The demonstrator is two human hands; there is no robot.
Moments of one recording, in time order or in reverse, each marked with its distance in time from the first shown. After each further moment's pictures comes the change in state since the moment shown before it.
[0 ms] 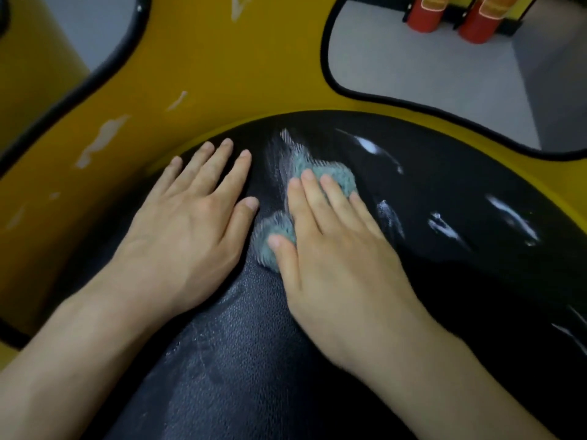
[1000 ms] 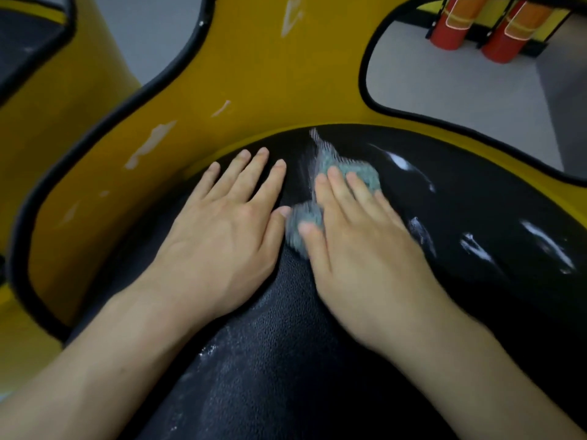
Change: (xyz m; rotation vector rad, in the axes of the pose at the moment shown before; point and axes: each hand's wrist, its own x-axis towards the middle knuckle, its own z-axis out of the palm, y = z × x) left_hand -0.001 0.000 0.001 -0.001 0.009 0.003; right_hand 0.023 0.002 -0.001 -0.051 -0.031 -0.008
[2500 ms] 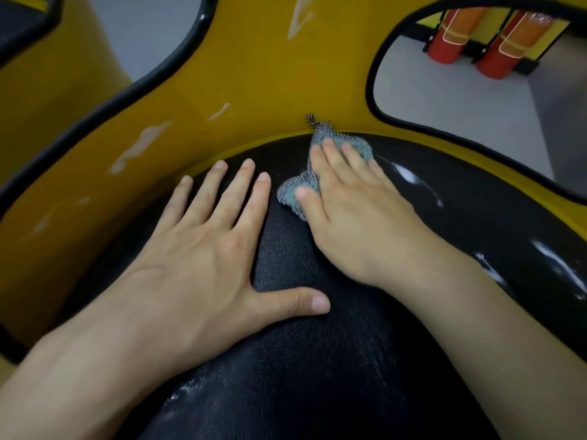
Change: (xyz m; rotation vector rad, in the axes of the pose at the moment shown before) left_hand -0.014 0.002 -0.015 0.080 -0.194 -0.056; right_hand 0.060 0.011 -0.016 0.001 -0.111 -0.014
